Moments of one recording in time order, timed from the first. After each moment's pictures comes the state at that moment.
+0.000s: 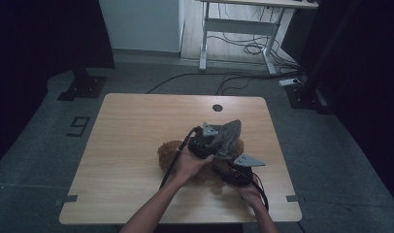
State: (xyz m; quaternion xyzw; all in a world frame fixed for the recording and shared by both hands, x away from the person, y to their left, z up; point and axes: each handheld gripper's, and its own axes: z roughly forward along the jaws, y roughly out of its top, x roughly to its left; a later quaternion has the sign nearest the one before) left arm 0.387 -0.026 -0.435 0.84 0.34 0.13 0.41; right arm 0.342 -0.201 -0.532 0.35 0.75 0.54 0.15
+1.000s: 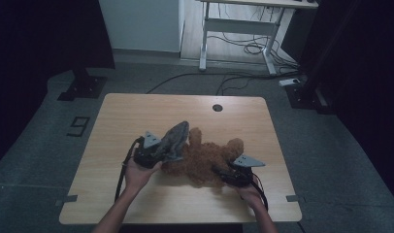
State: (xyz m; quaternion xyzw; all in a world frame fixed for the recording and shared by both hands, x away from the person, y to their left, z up) left arm 0.351 0.148 -0.448 0.78 0.43 0.22 0.40; right arm 0.341 -0.202 -0.533 0.35 0.75 0.54 0.15
